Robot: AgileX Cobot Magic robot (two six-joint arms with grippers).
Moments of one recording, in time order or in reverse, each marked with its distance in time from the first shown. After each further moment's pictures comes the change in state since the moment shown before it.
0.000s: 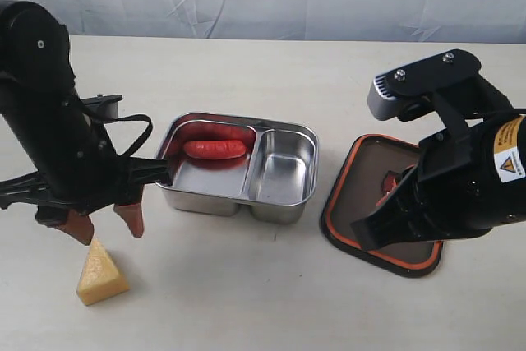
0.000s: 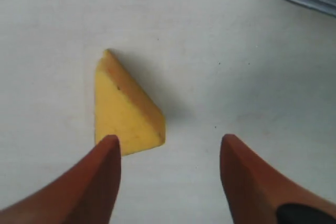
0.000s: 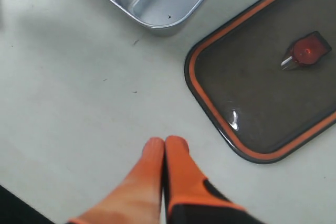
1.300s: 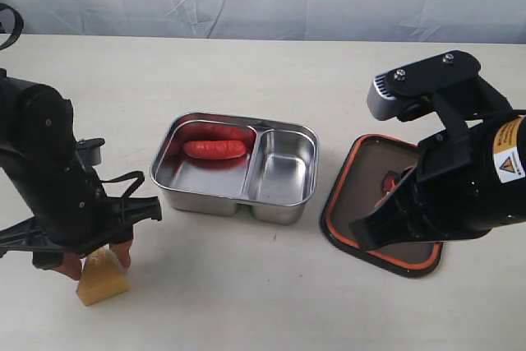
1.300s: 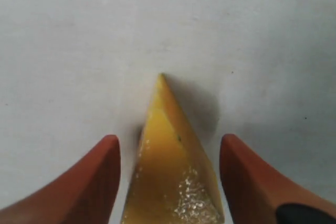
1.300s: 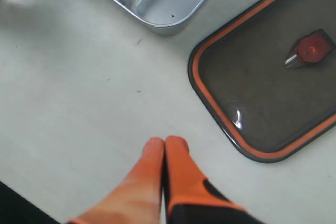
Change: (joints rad) left arm 0.000 0.060 0.195 0.064 -0.261 -0.171; right arm 0.000 0.000 0.000 0.014 0.000 0.000
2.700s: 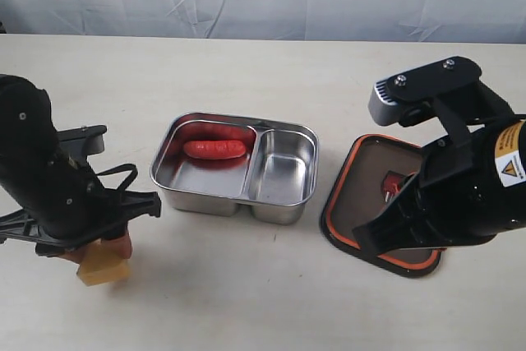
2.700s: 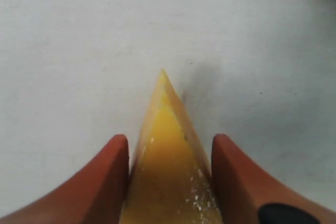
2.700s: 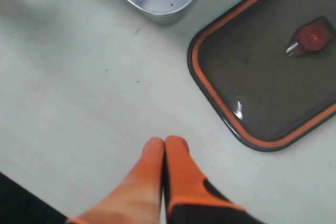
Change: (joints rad) left arm 0.000 -0.095 0.023 -0.047 -0.043 0.172; right arm 0.000 0.000 0.000 0.013 0.029 0.004
